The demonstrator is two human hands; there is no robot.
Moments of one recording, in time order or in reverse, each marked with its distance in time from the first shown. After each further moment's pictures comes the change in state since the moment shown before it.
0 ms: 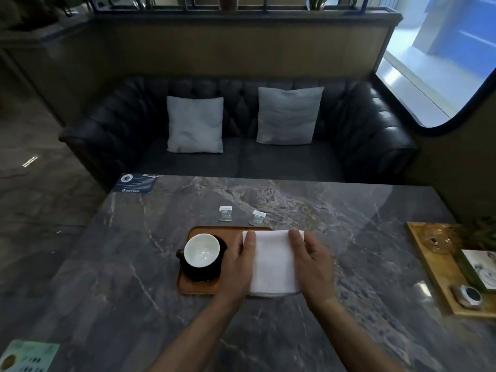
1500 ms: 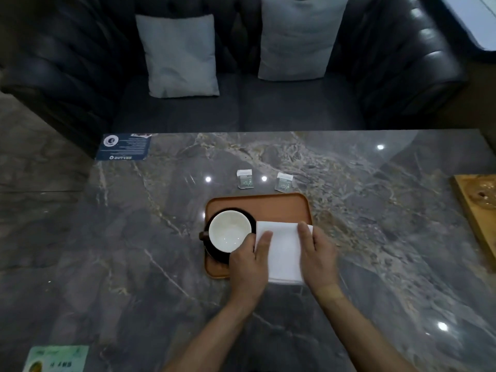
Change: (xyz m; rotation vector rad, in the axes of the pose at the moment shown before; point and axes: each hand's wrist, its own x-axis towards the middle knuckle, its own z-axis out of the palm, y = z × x) left_hand 0.059 -0.090 -0.075 0.301 -0.012 -0.032; right_hand 0.000 0.077 0.117 -0.188 0.069 0.365
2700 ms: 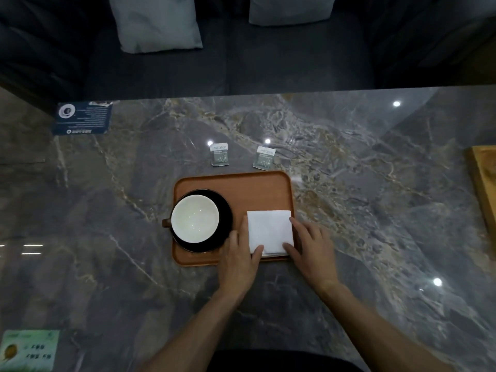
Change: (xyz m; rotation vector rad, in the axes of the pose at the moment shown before) left_hand -0.001 -0.089 0.077 0.764 -0.258 -0.088; right_hand 0.062 0.122 -0.045 -0.779 -0.342 -0.277
